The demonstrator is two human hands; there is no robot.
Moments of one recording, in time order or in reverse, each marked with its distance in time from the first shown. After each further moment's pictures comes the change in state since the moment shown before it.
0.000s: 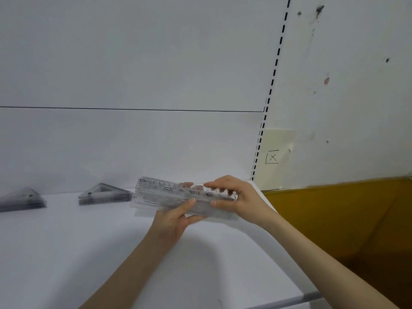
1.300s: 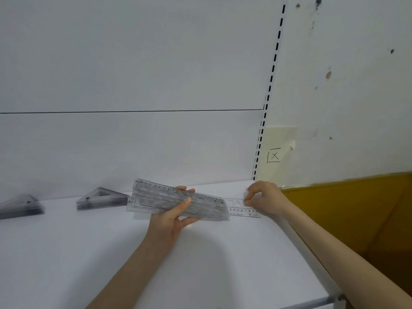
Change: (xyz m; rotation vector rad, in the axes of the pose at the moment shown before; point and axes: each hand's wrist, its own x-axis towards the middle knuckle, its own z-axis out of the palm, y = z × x) left_hand 0.009 -0.004 -0.007 0.068 0.158 0.043; right_hand 0.012 0.103 -0.052 -0.398 0.026 0.376
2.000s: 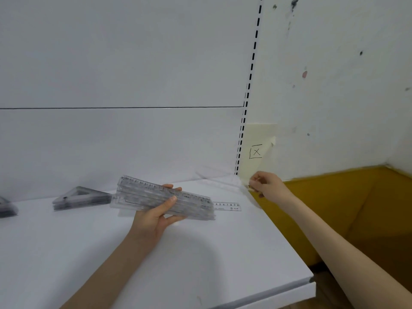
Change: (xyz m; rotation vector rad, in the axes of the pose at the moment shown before) left_hand -0.002 -0.005 0.003 0.008 -0.057 -0.078; right_hand -0.029 0.009 -0.039 0.370 0.119 0.188
